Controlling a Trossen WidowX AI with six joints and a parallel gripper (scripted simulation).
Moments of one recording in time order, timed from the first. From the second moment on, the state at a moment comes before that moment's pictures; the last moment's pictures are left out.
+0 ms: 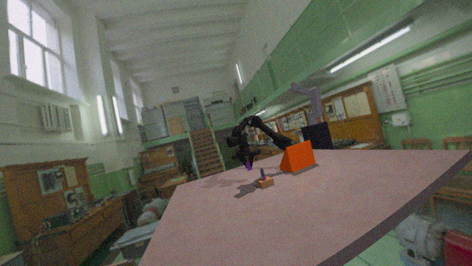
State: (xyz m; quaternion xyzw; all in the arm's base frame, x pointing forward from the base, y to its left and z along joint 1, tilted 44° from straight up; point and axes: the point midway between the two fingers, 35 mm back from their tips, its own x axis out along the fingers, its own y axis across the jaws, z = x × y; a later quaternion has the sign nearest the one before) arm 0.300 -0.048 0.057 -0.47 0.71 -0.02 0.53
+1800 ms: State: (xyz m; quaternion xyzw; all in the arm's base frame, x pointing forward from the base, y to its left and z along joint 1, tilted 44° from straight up) arm 0.287 0.075 -0.017 -0.46 0.71 -0.02 0.53
